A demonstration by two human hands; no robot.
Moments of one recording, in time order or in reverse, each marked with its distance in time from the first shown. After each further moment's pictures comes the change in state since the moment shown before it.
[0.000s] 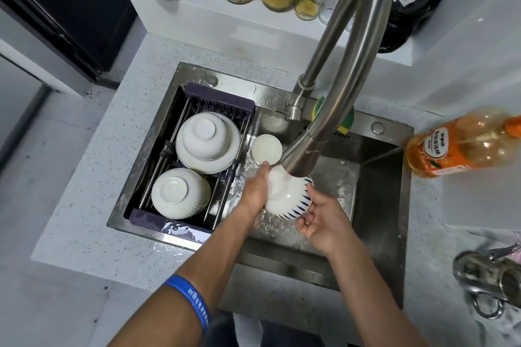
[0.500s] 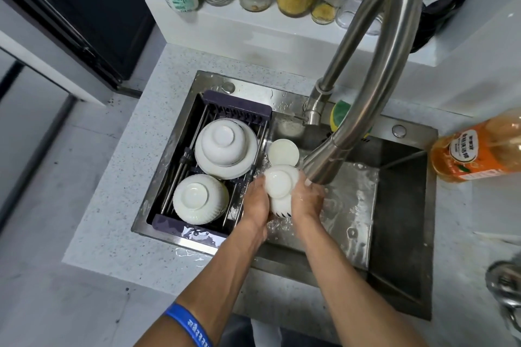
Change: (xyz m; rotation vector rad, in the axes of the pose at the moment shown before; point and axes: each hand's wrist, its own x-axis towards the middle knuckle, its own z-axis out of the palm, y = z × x) left_hand -0.001 -0.009 -0.024 -0.253 0.153 0.021; right_hand 0.023 0.021 0.085 -0.303 0.417 -0.506
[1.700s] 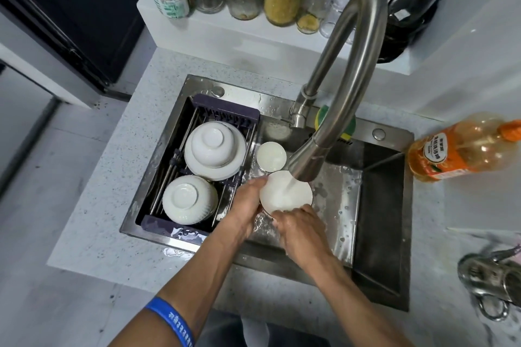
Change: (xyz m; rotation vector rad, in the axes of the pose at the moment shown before) left_hand -0.021 0.018 -0.006 0.089 -0.199 0.015; right_hand -0.008 0.036 -0.076 -1.289 -0.435 -1.072
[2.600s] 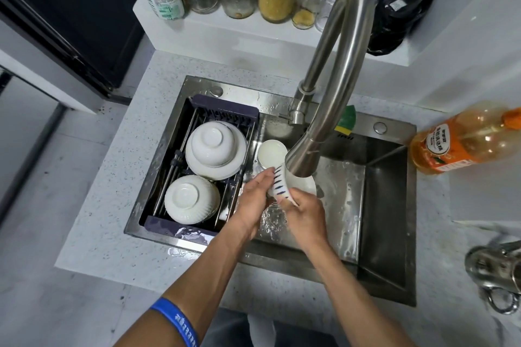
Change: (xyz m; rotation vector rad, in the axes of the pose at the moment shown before) left_hand -0.002 -0.008 0.006 0.053 -0.084 0.130; right_hand 0.015 -0.007 0.003 0.935 0.313 0.339
